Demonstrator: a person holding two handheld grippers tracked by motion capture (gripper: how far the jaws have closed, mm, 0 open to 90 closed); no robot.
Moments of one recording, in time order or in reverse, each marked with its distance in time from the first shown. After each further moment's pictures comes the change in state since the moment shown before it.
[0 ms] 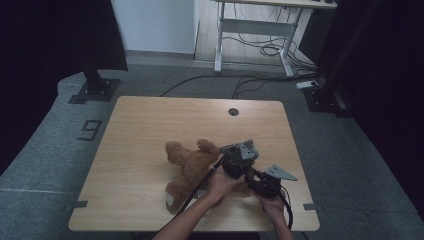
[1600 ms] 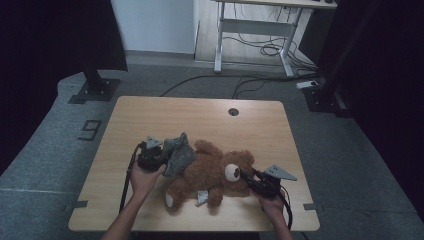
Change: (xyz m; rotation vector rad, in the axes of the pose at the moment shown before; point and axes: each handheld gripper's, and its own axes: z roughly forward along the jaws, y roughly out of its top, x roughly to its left) left arm 0.156 -0.124 -0.128 -0.039 0.237 -0.359; right arm 0.000 0.000 0.001 0.001 -0.004 0.018
